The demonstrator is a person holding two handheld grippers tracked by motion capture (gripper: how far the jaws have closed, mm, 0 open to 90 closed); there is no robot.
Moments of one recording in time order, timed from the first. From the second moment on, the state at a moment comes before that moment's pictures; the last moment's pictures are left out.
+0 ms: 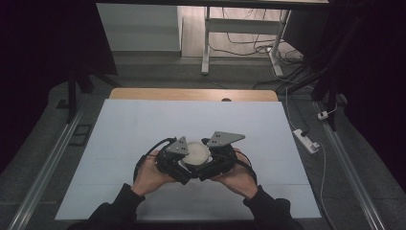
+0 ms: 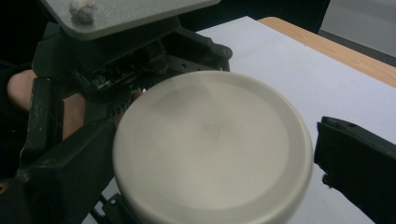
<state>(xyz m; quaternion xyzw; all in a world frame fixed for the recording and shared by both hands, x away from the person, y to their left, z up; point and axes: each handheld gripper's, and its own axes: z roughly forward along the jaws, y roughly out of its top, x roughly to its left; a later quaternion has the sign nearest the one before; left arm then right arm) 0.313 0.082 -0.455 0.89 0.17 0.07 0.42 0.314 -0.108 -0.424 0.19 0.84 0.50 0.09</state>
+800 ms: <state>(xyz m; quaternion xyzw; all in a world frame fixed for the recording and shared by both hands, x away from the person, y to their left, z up) 0.316 0.087 -0.453 0.89 0.10 0.01 0.44 0.319 -0.114 -0.424 0.12 0.84 0.52 0.03</state>
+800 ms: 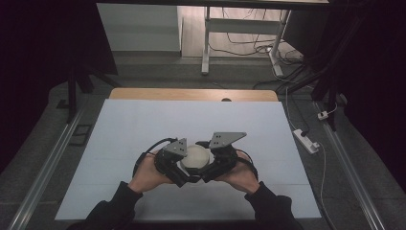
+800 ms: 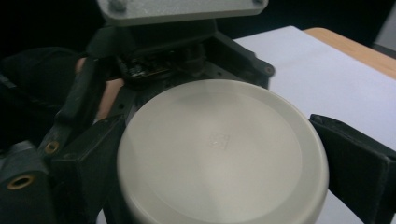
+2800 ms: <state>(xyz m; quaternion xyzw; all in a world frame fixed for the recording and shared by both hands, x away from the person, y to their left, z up) 0.306 0.084 -0.449 0.90 0.01 -0.03 0.44 0.314 -0.123 -0.417 0.02 0.85 0.53 -0.04</state>
